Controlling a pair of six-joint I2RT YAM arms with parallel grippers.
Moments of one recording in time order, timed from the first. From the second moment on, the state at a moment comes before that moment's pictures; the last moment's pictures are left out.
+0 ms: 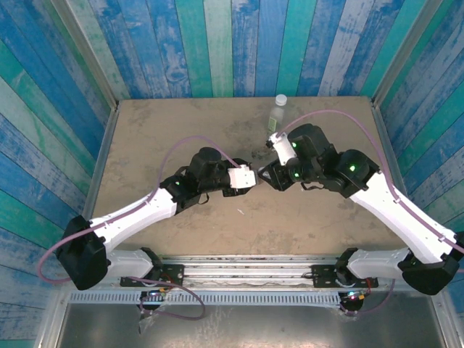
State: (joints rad) left arm -0.79 1.26 0.86 -0.04 0.30 0.72; right arm 0.81 1.21 1.41 -0.96 -0.12 0.14
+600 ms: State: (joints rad) left arm -0.79 1.25 0.86 -0.07 0.55 0.75; right arm 0.81 1.18 1.48 -1.13 -0.23 -0.82
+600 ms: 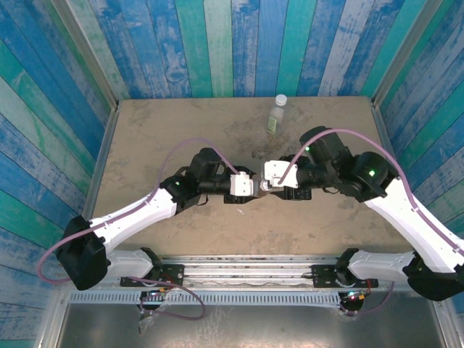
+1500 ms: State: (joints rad) left arm -0.79 1.25 0.86 -0.11 0.56 0.76; right arm 0.81 1.23 1.49 -1.17 -0.31 -0.87
